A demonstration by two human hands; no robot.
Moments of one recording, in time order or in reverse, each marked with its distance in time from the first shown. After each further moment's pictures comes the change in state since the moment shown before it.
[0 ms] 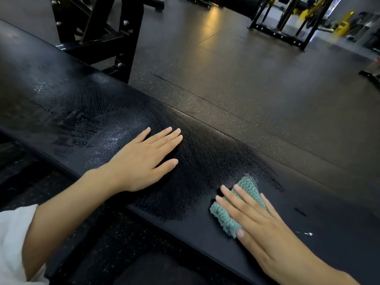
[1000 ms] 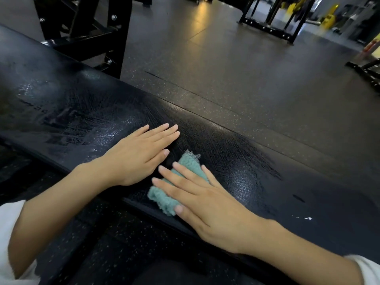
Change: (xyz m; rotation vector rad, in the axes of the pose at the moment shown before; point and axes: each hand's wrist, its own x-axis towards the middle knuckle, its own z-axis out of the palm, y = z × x) left_hand 0.000 -0.015 0.002 -0.077 0.011 0.105; right_hand 0.077 -0.064 -0.001 0.096 -0.050 -0.161
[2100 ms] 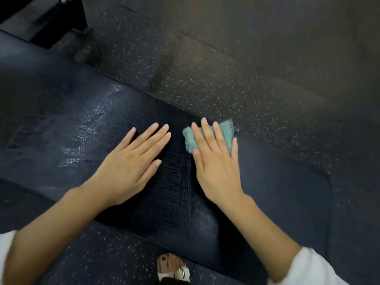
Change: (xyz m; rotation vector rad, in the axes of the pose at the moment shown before) left_hand 0.040 0.101 0.021 0.061 -0.135 -0.056; right_hand -0.046 0.109 -0.024 0.021 0.204 0.653
